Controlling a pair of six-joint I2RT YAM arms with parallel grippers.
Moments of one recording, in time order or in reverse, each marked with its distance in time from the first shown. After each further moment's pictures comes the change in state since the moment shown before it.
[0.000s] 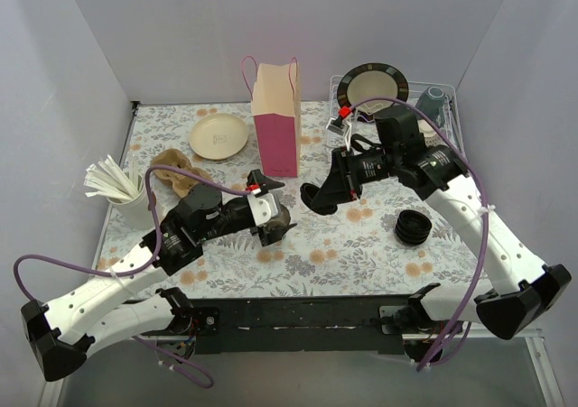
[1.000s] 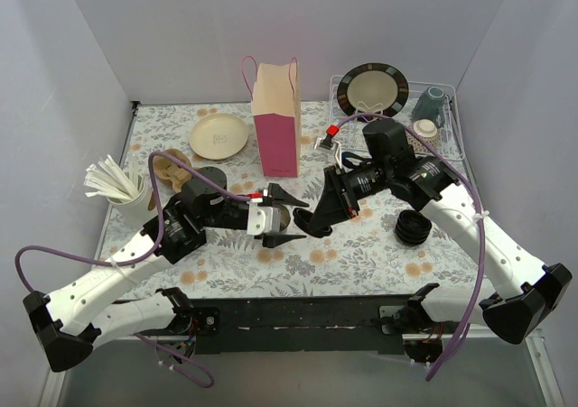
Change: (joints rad) left arm 0.000 0.095 0.172 -0.060 0.434 0.137; right arm 0.086 -0.066 -0.121 0.102 -0.176 0.080
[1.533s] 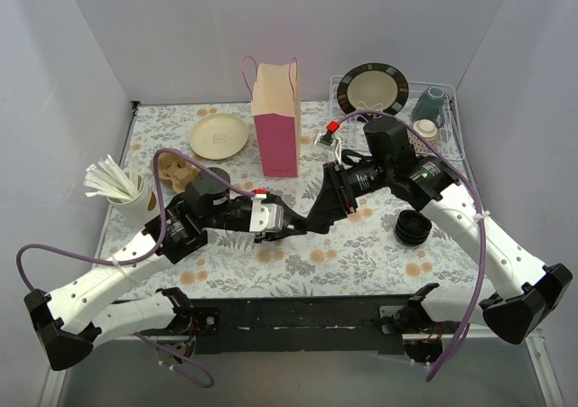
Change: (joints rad) left arm -0.006 0.008 0.001 -0.044 0.025 -0.061; right arm 0.005 0.000 0.003 0.045 0.024 0.041
